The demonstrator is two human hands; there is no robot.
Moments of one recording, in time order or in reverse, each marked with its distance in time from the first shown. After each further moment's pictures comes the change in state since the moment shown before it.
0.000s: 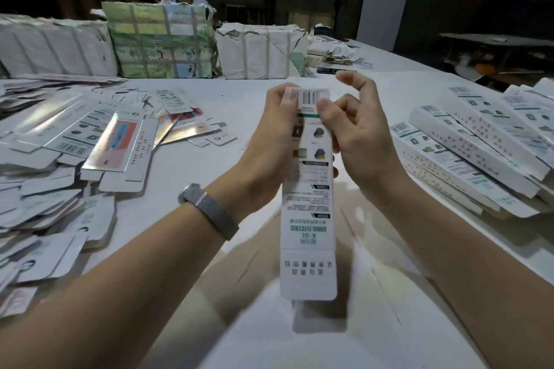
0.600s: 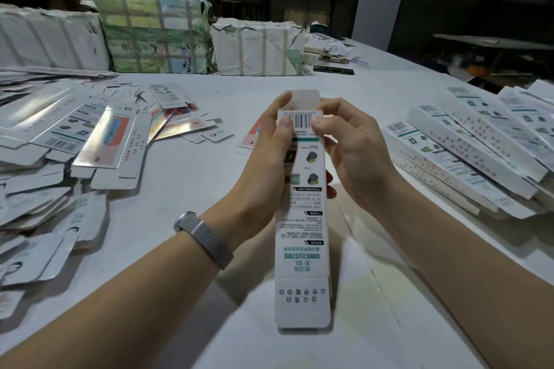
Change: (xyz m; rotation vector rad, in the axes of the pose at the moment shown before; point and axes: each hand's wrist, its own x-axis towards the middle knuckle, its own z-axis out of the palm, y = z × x) left_hand -0.010 -0.022 -0.001 -0.220 0.016 -0.036; right_hand -0.007 -0.001 0.005 0.242 -0.107 0.146
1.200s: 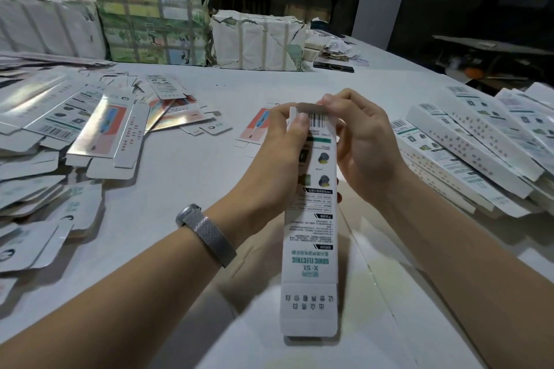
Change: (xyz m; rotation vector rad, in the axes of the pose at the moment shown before) left_hand 0.001 -0.003 0.007 0.138 0.043 -0.022; right_hand 0.003 -0.006 -0.004 0.140 -0.007 0.043
